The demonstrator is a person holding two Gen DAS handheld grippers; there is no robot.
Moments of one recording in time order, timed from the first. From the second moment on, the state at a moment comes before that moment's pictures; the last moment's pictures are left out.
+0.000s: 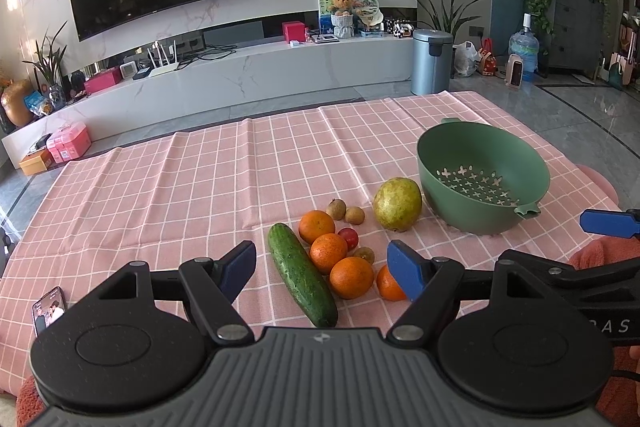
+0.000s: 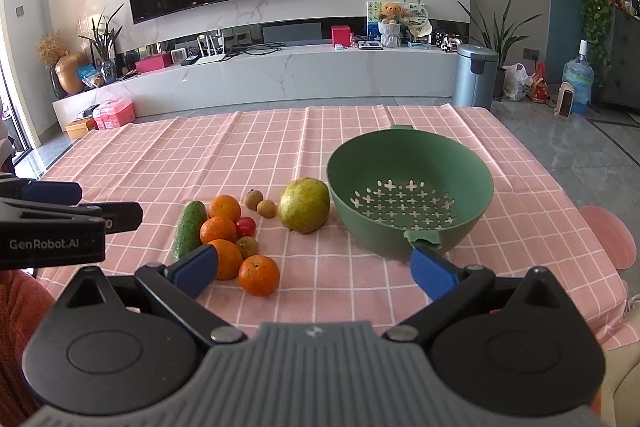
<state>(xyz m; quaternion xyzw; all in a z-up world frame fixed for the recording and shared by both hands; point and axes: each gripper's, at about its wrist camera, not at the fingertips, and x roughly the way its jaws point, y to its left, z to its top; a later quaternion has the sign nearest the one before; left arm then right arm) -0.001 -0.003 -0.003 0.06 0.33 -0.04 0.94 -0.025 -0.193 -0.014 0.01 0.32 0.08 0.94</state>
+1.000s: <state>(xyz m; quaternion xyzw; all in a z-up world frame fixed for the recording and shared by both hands) 0.035 0.021 -0.006 0.02 0.37 -0.03 0.93 0.002 -0.180 -0.024 -0.02 0.31 0.10 0.95</state>
